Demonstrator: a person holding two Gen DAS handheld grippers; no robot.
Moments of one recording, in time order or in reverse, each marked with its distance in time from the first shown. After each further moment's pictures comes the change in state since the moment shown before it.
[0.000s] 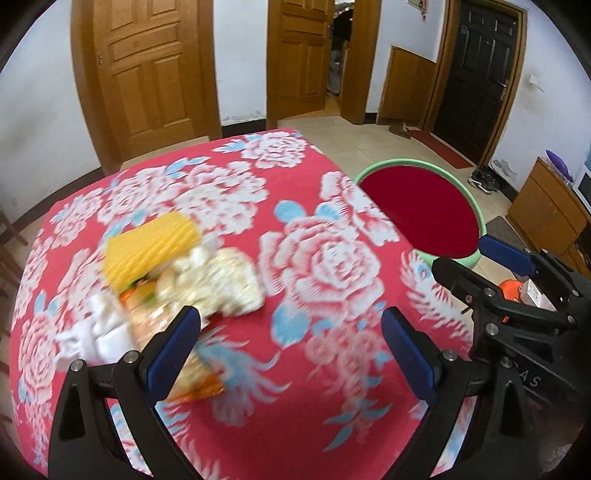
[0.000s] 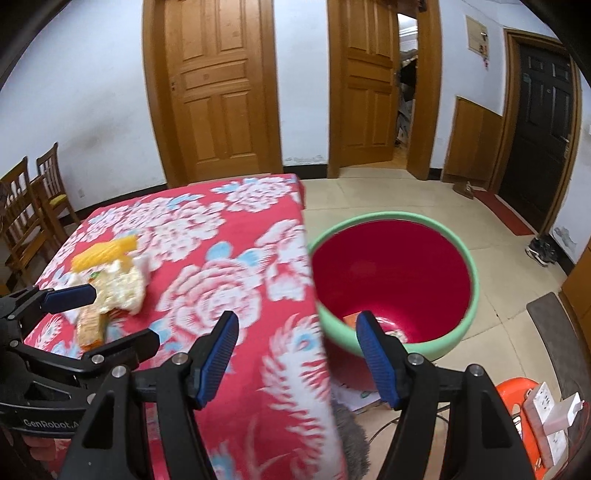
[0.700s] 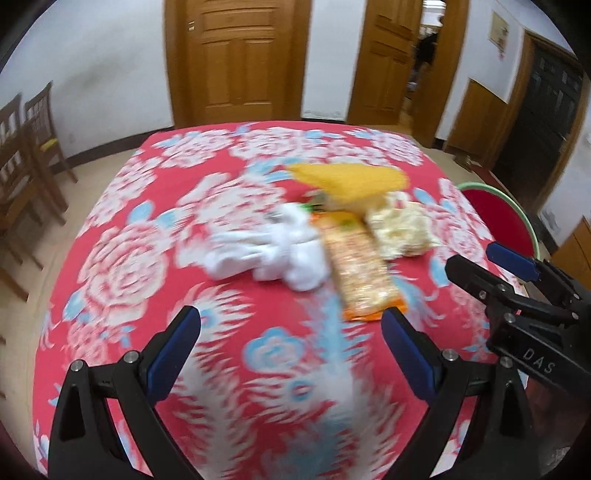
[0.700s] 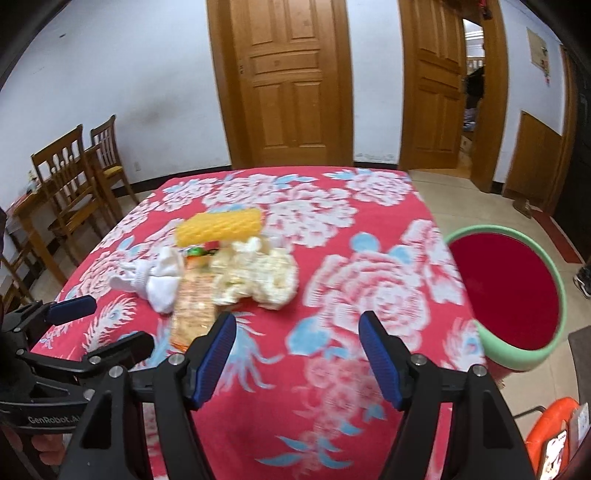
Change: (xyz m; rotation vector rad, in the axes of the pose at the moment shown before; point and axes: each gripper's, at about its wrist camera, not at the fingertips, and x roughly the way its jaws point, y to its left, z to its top) left arm -0.042 0.123 -0.067 -0.257 -0.009 0.159; right arm 0.021 0.117 -0.004 -0.119 0.026 0.204
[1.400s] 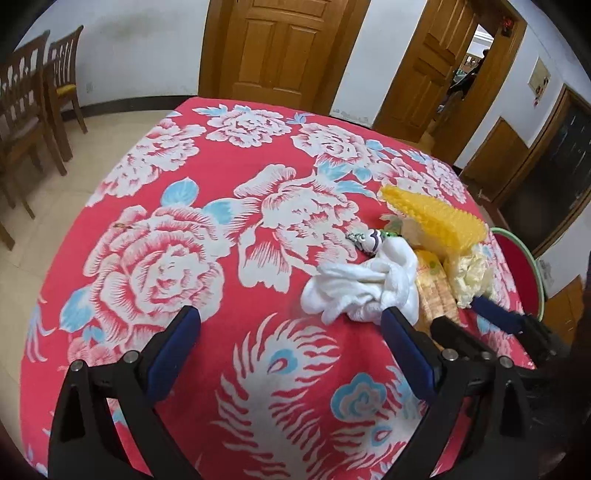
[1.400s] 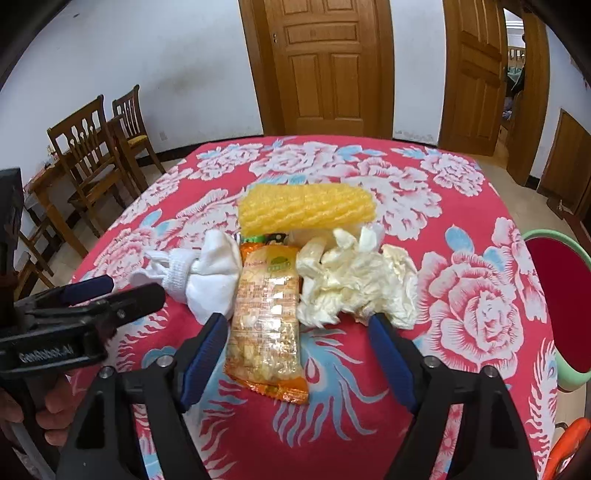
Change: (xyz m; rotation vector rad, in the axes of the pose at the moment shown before) left arm 0.036 0.070 0.022 -0.190 0.035 -0.057; right arm 0.057 0.052 0.011 -0.055 0.124 0.094
